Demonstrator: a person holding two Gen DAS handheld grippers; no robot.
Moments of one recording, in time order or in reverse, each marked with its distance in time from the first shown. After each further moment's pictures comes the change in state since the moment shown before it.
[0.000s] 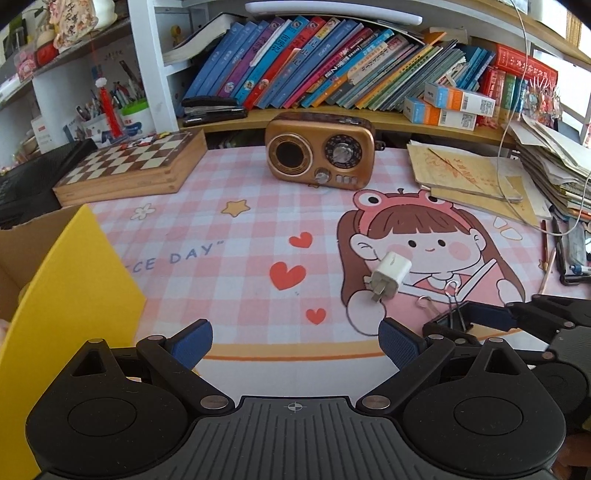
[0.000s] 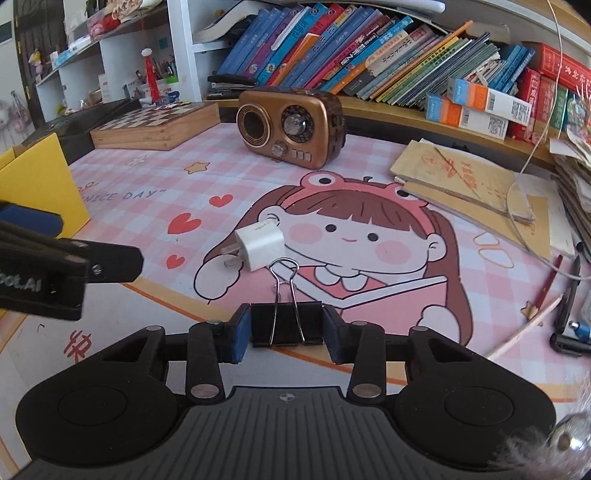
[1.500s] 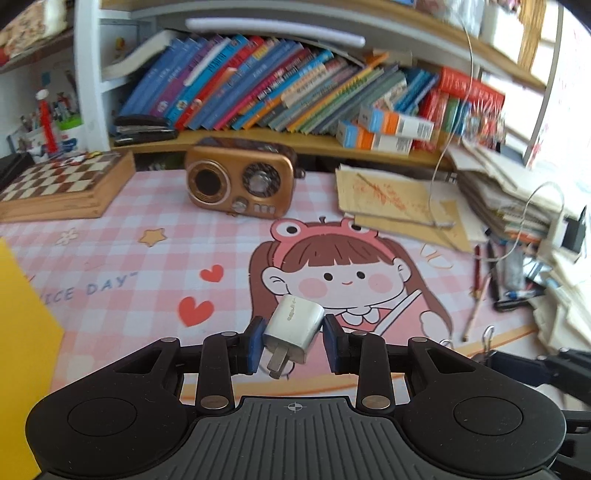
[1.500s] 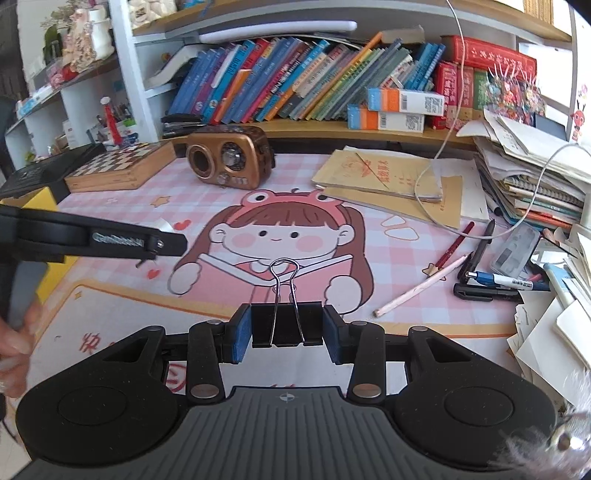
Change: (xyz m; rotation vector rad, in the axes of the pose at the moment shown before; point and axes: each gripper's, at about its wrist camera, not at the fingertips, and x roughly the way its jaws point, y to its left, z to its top) left arm -0.006 -0.022 0.011 -0.017 -0.074 -0.216; right arm -0.085 -0.022 -0.018 0.139 -0.044 -0.075
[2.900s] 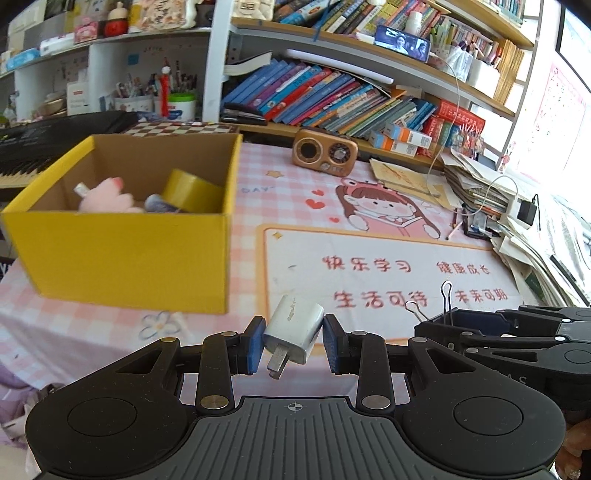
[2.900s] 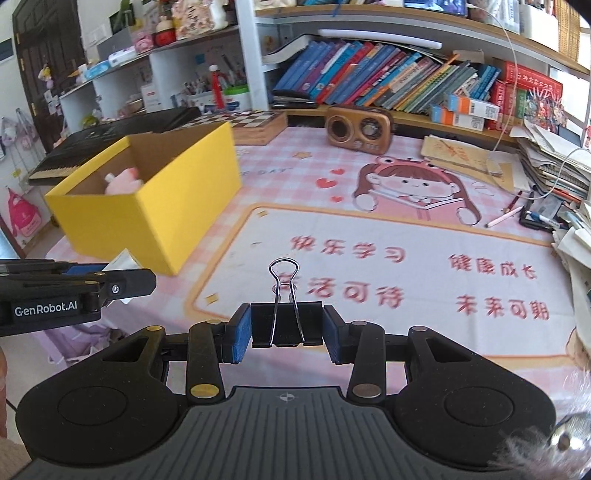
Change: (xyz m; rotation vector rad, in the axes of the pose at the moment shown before) left arm -0.220 0.126 -0.156 -0.064 -0.042 -0.014; right arm -0.117 0.211 -0.092 -0.060 0.045 0.058
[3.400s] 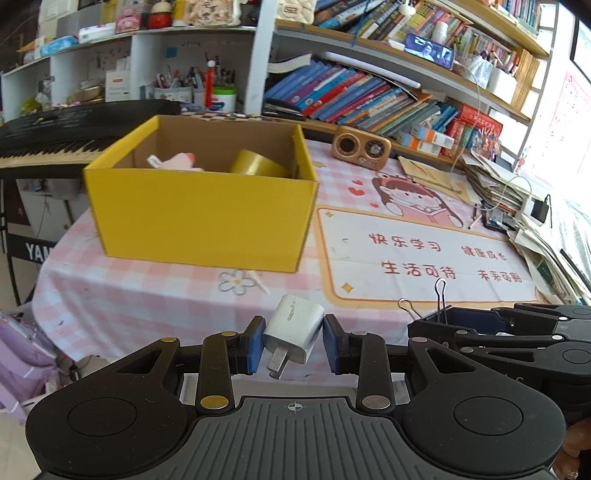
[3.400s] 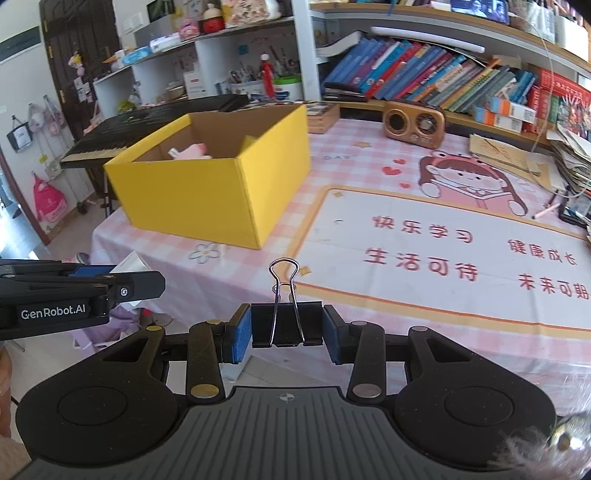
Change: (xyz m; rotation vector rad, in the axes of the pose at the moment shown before) left arm -0.051 0.054 -0.035 -0.034 0.001 0.049; right arm -0.007 0.077 -0.024 -0.039 0.008 0.072
